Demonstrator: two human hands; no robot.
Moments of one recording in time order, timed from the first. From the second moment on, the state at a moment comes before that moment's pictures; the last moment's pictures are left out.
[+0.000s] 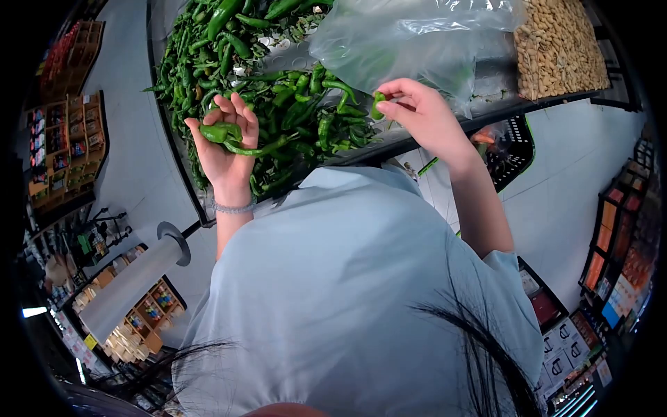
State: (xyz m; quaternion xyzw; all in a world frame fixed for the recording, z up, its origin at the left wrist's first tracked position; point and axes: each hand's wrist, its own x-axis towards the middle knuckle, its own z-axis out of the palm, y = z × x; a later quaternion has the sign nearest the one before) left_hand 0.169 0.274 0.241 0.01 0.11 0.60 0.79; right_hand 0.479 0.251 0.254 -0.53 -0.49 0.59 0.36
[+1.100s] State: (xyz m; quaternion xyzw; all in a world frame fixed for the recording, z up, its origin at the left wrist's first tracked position) left_hand 0.190 0.262 0.244 -0.01 0.26 0.50 0.83; right_hand 0.387 0.277 0.231 -0.54 -0.81 0.11 0.23
